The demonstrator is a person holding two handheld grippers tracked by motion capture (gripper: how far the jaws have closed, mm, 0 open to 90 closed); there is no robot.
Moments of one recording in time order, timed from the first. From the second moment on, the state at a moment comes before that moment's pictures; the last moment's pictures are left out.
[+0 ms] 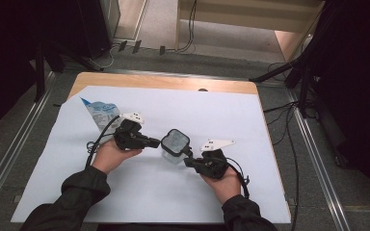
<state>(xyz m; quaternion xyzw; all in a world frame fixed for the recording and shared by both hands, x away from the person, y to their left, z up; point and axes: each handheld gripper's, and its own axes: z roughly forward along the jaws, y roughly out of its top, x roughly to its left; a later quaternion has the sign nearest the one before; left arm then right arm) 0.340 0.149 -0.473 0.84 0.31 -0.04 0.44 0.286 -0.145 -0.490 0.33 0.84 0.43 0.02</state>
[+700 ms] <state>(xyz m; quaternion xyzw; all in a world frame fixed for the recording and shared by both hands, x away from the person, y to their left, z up) 0.335 0.130 -0.475 0.84 0.30 -0.06 0.45 0.311 -0.167 -0.490 0.37 0.82 0.44 0.03</state>
